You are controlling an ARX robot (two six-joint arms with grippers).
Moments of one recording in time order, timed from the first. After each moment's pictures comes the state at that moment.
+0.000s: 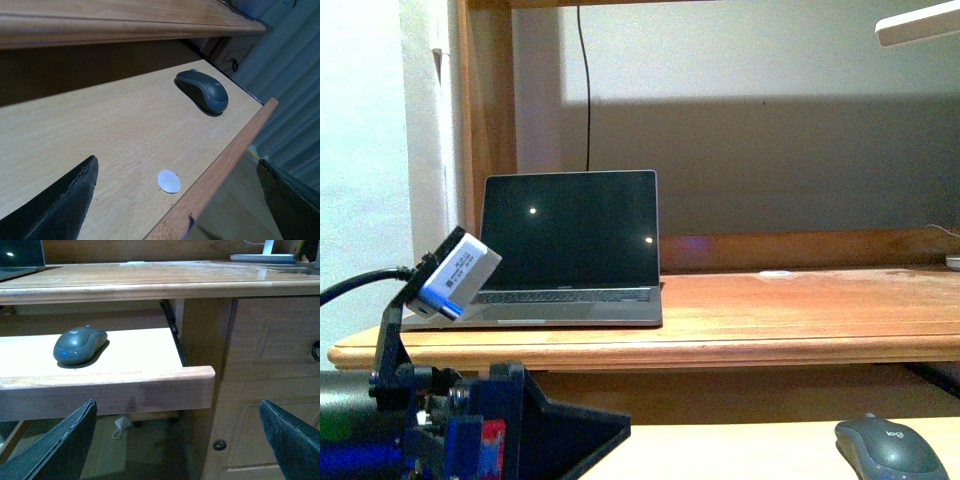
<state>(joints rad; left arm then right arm) -0.23 1.53 0.77 0.50 0.78 -0.19 0.00 0.00 0.02 0.00 0.00 0.00</state>
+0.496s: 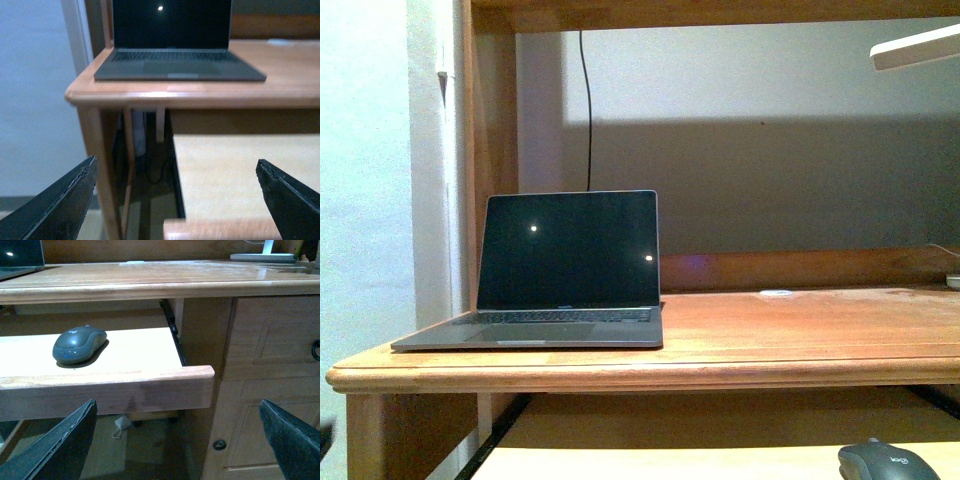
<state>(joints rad) -0.40 0.74 0.27 0.42 -0.30 0.02 0.00 0.00 0.02 0.00 0.00 0.00</state>
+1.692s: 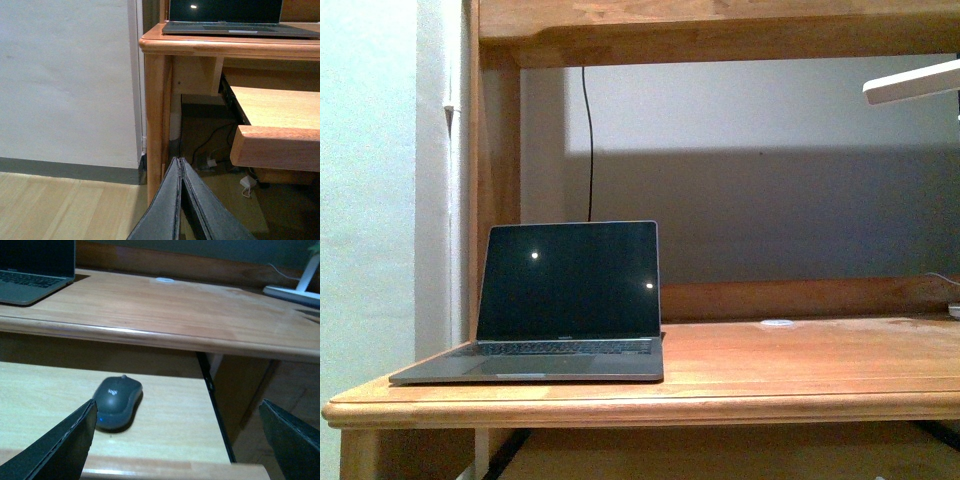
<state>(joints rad) -0.01 0.01 0.01 0.00 0.00 0.00 0.39 0.79 0.37 0.41 0.31 -0.13</state>
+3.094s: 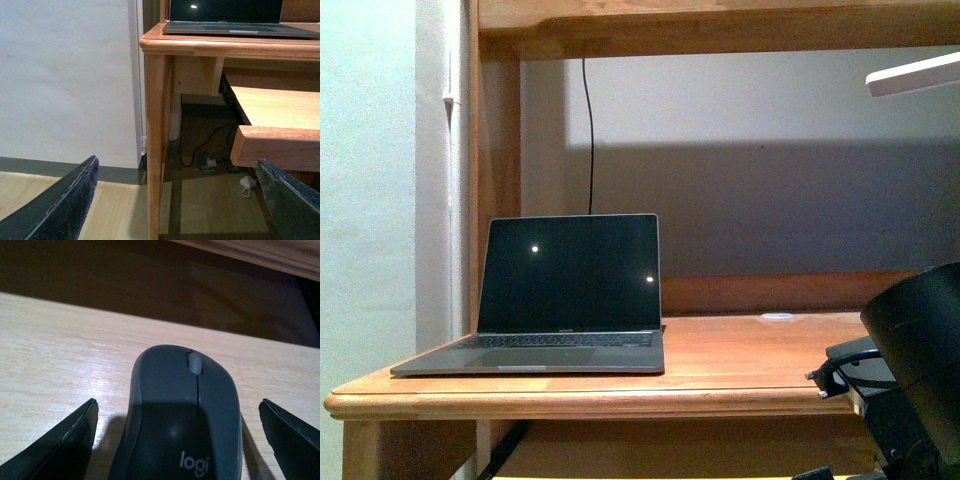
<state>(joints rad) -0.01 0.01 0.01 0.00 0.00 0.00 0.45 1.63 0.96 0.12 0.44 -0.04</state>
